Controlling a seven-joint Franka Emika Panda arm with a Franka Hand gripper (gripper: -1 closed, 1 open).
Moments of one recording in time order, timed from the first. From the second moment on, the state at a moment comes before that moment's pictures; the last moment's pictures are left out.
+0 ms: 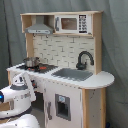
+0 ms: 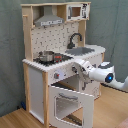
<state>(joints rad) -0.83 -1.48 1.49 -2.56 -0.32 3.40 0.51</state>
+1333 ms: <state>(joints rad) -0.67 -1.48 1.48 -2.56 -0.32 3.26 0.49</state>
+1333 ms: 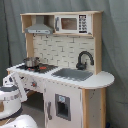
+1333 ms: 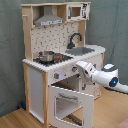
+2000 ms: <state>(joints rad) -0.54 -1.48 1.47 -2.58 -0.32 3.11 0.49</state>
